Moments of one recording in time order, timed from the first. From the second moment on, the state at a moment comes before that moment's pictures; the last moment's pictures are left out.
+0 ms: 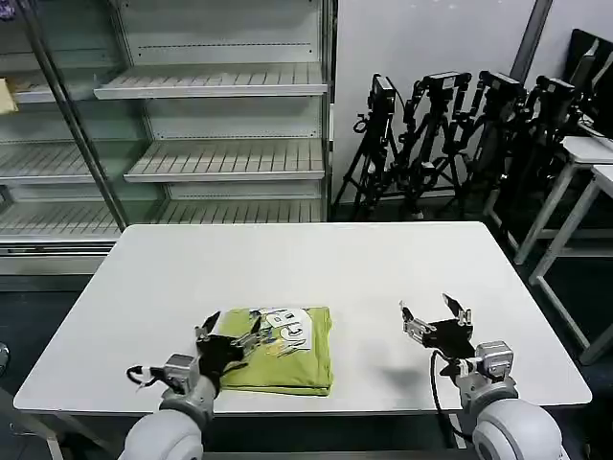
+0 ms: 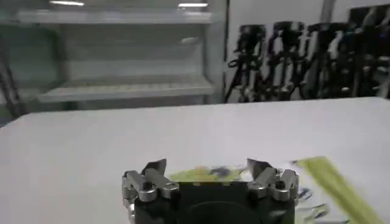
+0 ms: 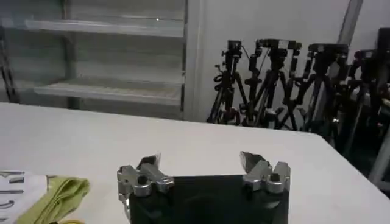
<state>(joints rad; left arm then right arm) 1.31 -1.12 -0.28 -2.15 -0.47 0.51 -0.36 -1.34 1.09 0.49 2.23 0.45 -0.54 0.17</state>
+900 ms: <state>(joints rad) 1.38 -1.21 -0.35 -2.03 -0.61 0.41 -0.27 -1.35 1.09 0.48 2.23 0.44 -0.54 0.17</state>
